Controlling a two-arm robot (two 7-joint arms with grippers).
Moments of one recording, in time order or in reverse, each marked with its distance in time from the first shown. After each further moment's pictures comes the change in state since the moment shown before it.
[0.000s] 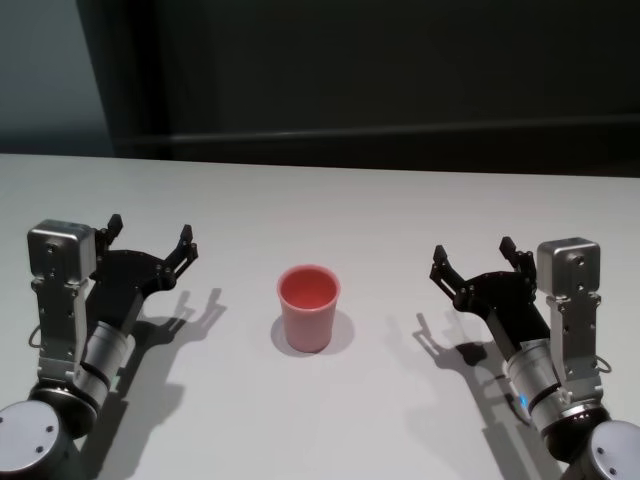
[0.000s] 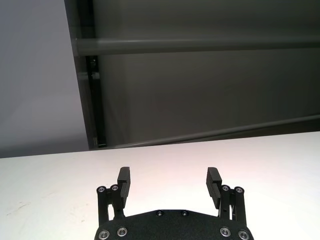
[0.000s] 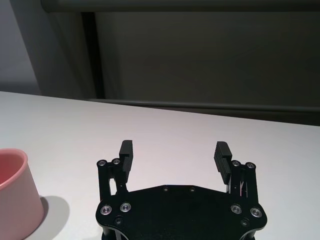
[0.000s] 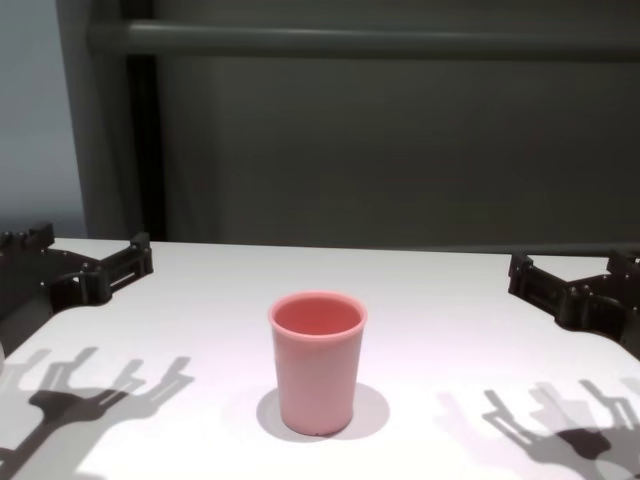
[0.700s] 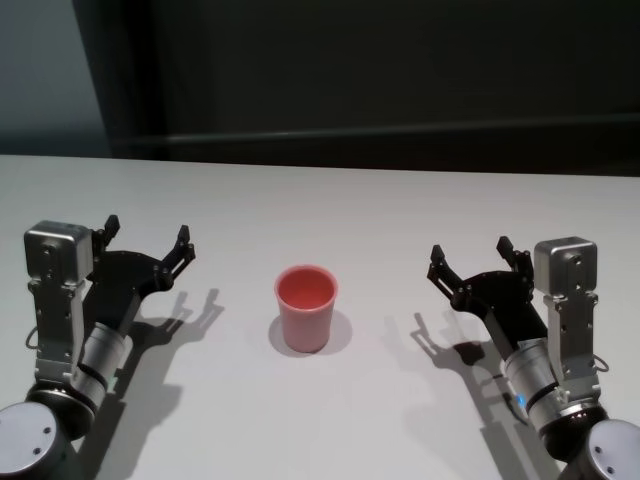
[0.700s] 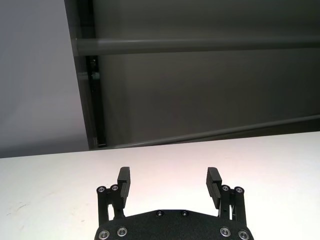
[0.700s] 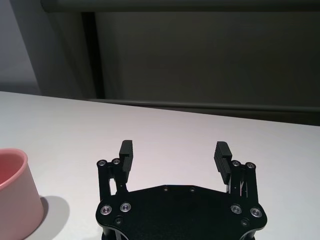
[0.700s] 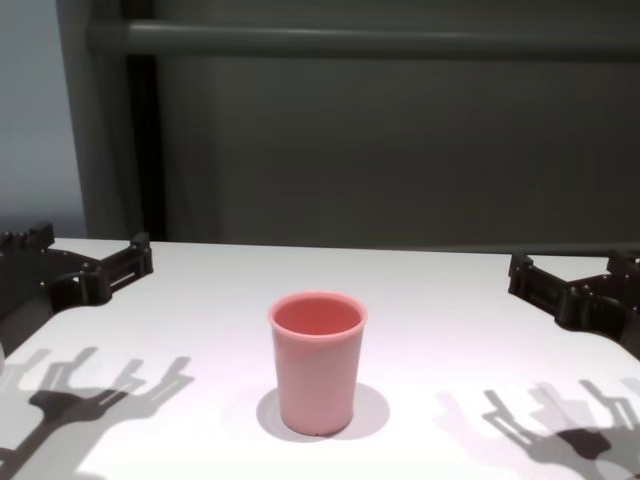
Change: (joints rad) left arm 0.000 0.000 0.000 0.000 0.000 0.000 0.000; right arm 0.000 0.000 0.000 0.000 0.000 0.000 0.000
